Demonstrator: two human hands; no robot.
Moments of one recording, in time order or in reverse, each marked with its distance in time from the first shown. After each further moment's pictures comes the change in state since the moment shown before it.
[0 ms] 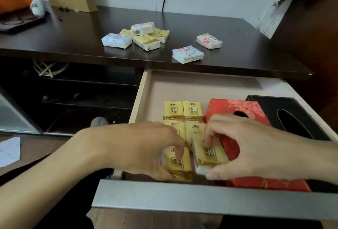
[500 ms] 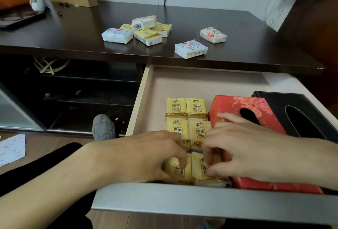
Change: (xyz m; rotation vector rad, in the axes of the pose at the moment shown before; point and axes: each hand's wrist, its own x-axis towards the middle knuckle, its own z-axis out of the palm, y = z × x) left_hand 0.001 -0.004 0.024 -0.064 -0.013 0.033; right_hand 0.014 -0.008 0.014 -0.211 -0.190 -0.045
